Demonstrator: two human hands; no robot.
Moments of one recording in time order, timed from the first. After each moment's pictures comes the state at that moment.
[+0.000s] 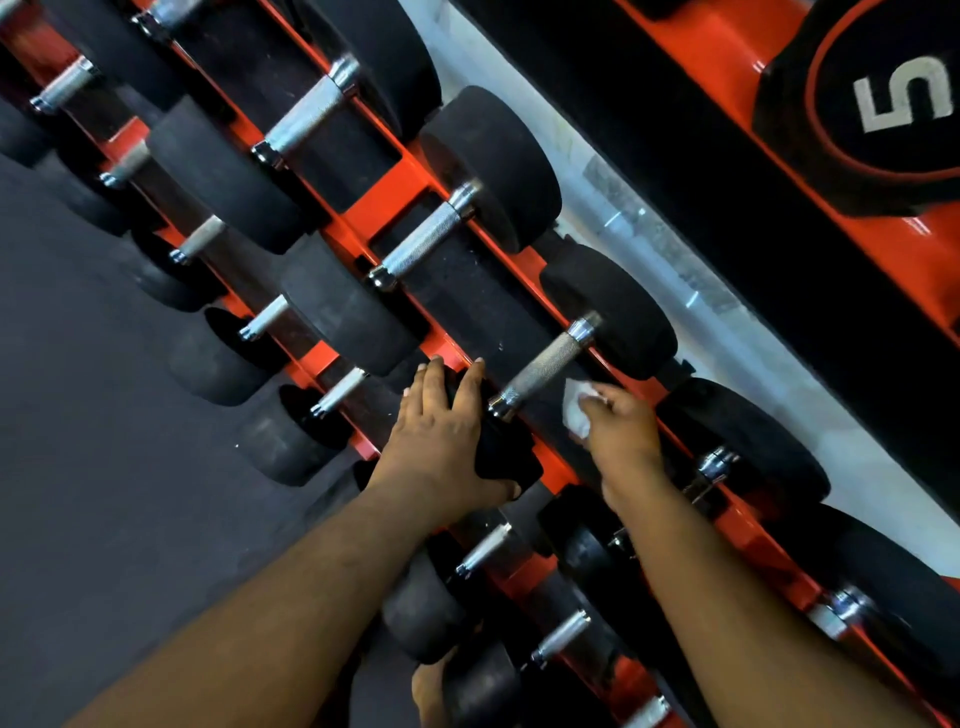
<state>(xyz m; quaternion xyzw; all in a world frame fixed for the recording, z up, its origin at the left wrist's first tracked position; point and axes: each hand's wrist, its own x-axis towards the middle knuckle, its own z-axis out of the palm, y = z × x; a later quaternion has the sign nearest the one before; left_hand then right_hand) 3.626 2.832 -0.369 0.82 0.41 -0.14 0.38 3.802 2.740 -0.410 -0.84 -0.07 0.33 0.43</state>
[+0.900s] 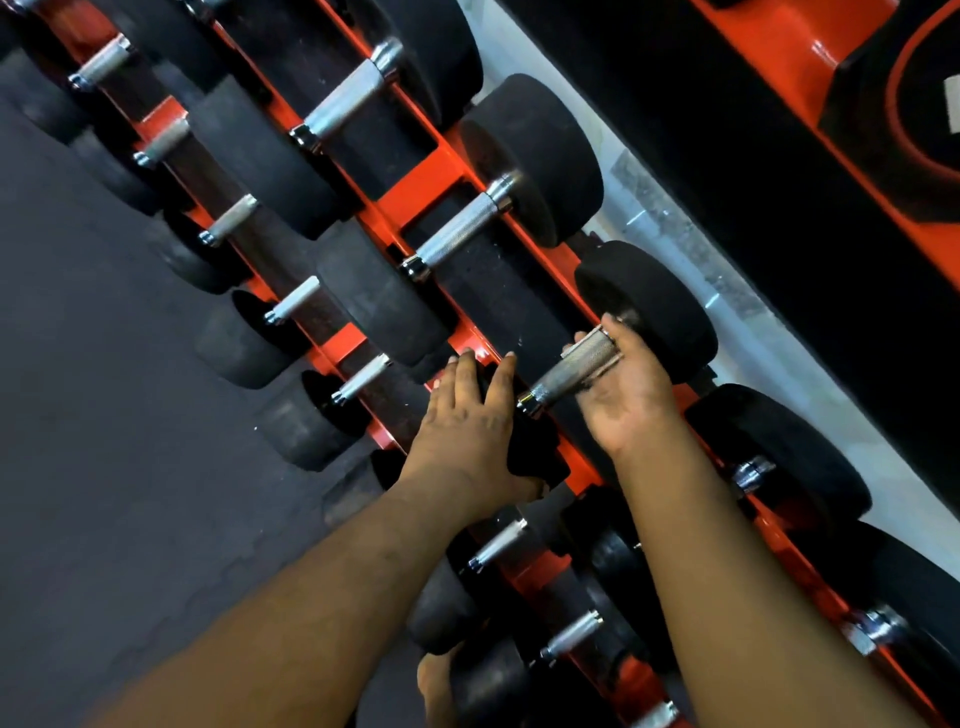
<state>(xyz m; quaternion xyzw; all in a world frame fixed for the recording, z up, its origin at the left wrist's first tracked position) 3.625 2.833 -0.370 0.82 0.41 -0.14 0.37 3.802 2.805 -0.395 -0.59 0.17 0.49 0.62</state>
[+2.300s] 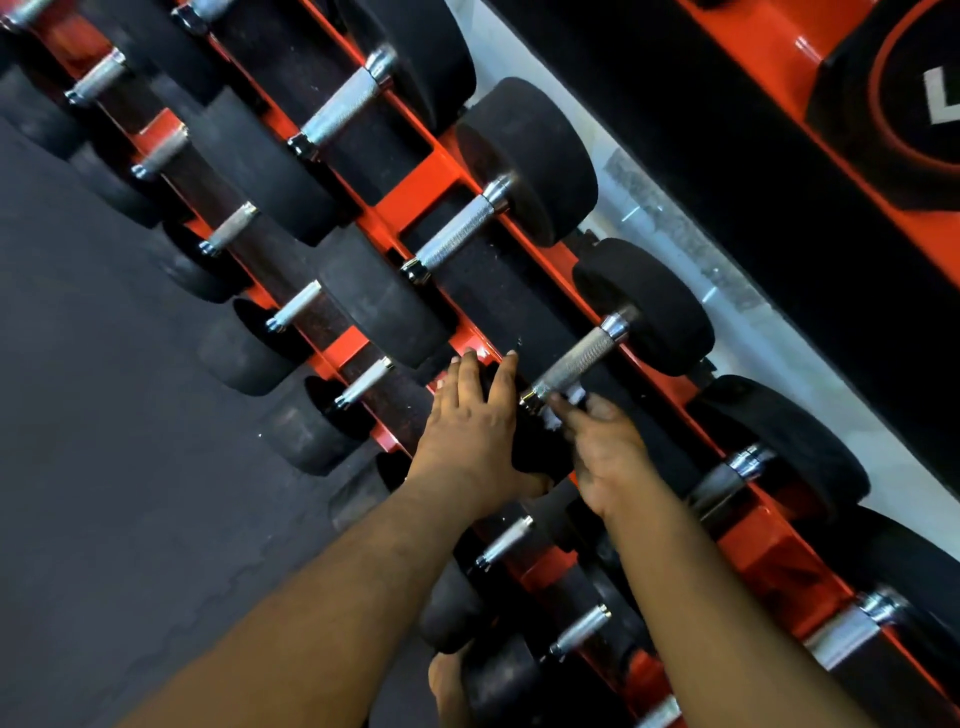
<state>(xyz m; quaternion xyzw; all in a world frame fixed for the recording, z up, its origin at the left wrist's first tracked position) 3.624 2.831 -0.376 0.82 0.41 -0.12 0.37 3.754 2.760 -0.403 -0.69 0.07 0.52 0.49</state>
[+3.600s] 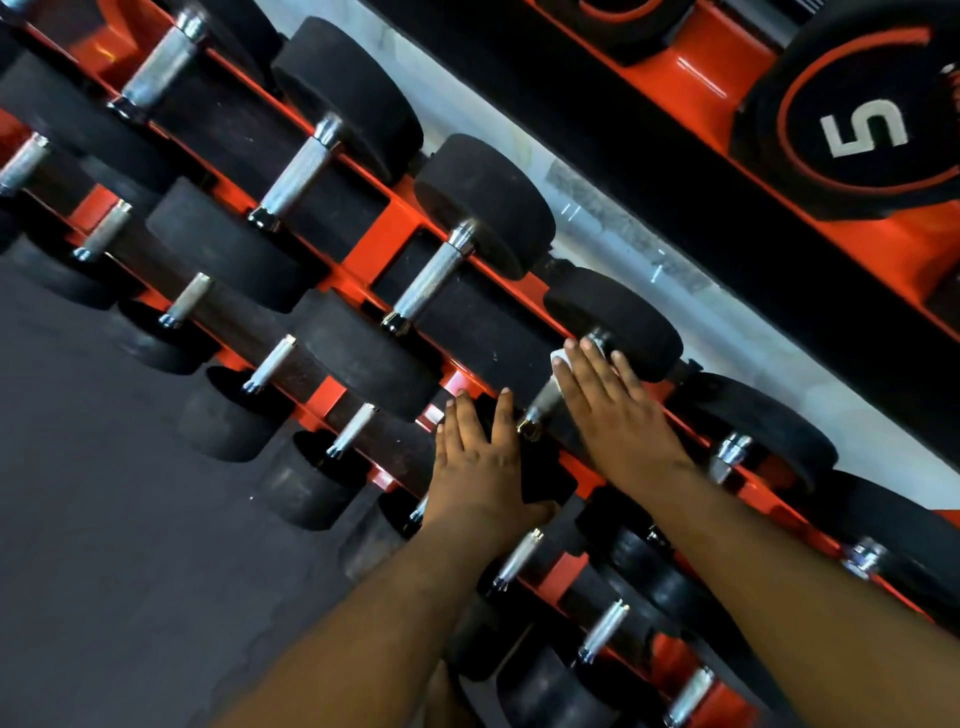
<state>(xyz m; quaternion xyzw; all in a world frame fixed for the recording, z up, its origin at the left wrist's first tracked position) 3.622 2.836 -0.382 0.84 0.37 -0.14 0.37 3.802 2.744 -0.404 -0.74 -0.64 -0.06 -0.19</state>
